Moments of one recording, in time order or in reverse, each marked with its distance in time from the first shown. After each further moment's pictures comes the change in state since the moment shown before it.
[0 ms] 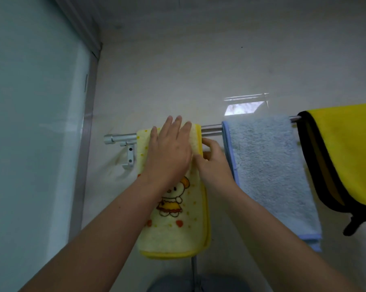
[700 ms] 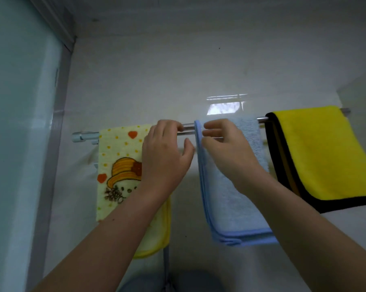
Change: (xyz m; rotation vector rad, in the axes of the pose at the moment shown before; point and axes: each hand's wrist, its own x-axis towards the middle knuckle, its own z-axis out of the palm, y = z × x) left_hand -0.008 0.055 -0.010 -0.393 0.360 -0.045; right_hand -0.011 -0.038 -0.078 -0.171 0.045 -0.162
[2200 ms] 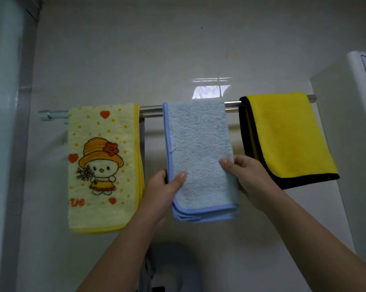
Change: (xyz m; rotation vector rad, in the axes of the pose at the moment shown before) left_hand -0.092 0.019 0.042 -1.120 -0.385 -0.960; right_hand -0.046 0.078 -0.074 0.187 -0.043 0.453
